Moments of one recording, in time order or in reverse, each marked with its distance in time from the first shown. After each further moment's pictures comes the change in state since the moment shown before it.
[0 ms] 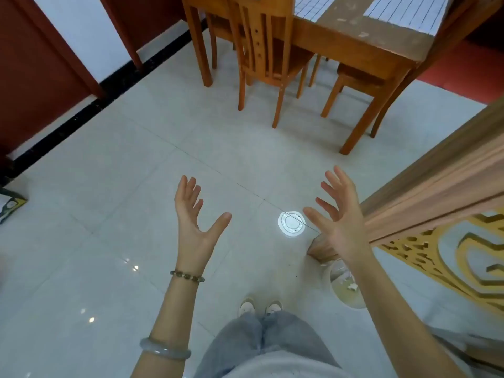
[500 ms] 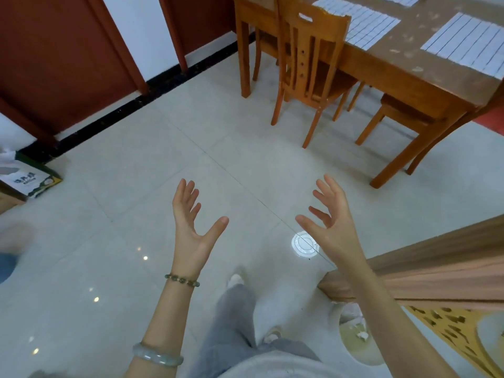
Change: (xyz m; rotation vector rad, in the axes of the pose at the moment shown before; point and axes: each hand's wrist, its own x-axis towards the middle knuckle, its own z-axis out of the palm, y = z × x) left_hand 0.050 -0.008 -0.016 0.019 0.181 -0.006; right_hand 0.087 0.011 0.043 0.022 -0.225 -0.007
